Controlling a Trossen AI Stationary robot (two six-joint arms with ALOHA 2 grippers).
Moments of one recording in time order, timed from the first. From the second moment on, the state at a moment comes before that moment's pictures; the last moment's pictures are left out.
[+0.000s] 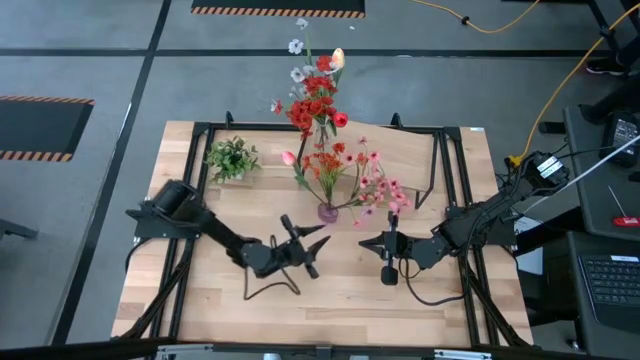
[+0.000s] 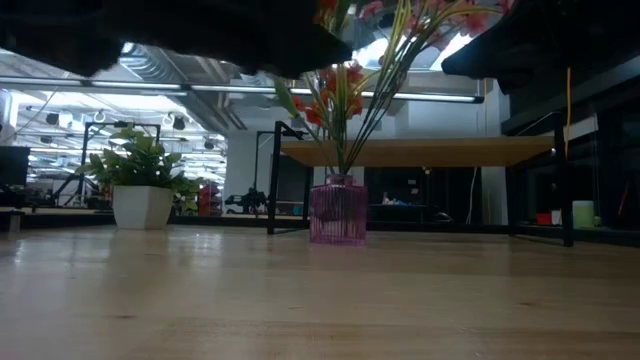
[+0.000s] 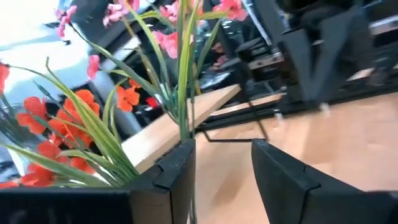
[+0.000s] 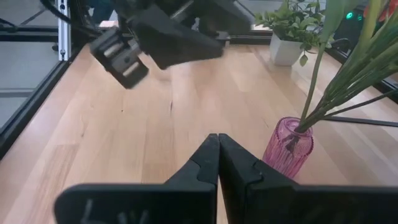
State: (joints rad) left arm -0.47 1.97 0.82 1.32 -1.04 0.57; right arm 0.58 1.32 0.55 0.37 0.68 0.23
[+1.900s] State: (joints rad) left arm -0.16 1.19 0.12 0.75 -0.10 -0.07; right arm 0.33 1.64 0.60 0.49 0.60 0.33
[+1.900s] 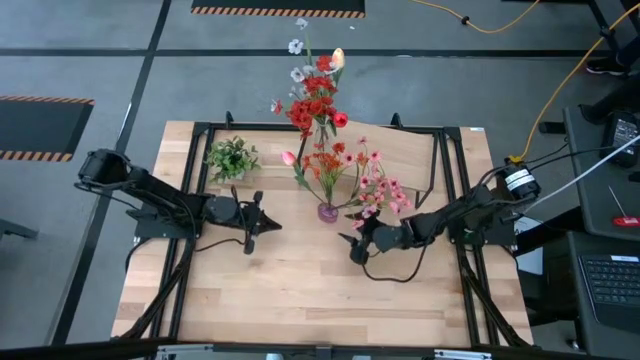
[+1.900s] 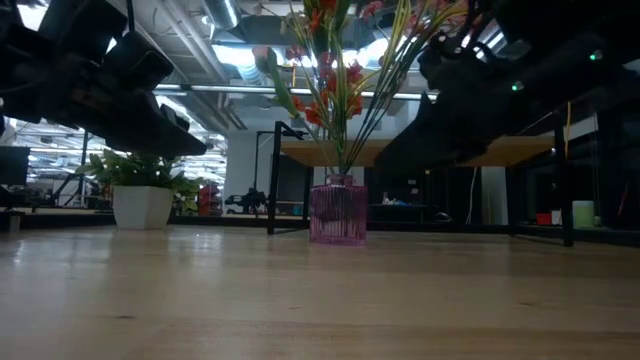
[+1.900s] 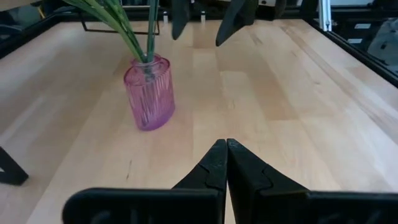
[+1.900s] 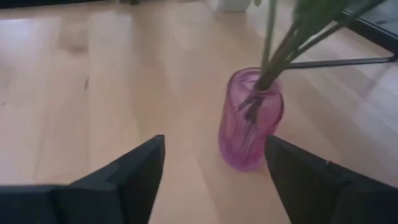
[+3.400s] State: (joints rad) left arm -0.13 1.19 0.12 0.73 -0.10 -0.03; right arm 0.12 1.95 0.73 0.76 0.49 0.21
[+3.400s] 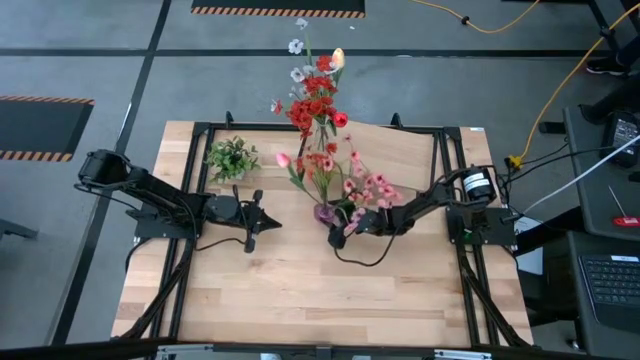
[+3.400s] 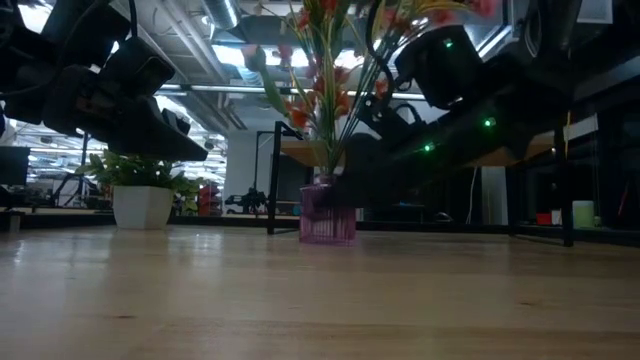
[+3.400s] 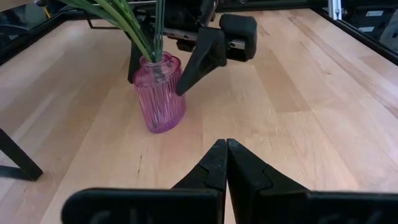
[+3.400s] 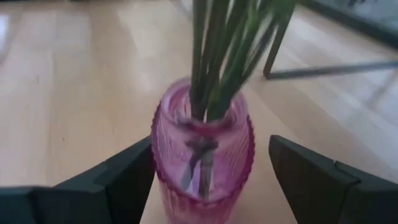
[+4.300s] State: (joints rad) left arm -0.13 1.19 0.12 0.73 -0.21 -0.03; right arm 0.13 1.90 0.73 0.71 0.39 0.20
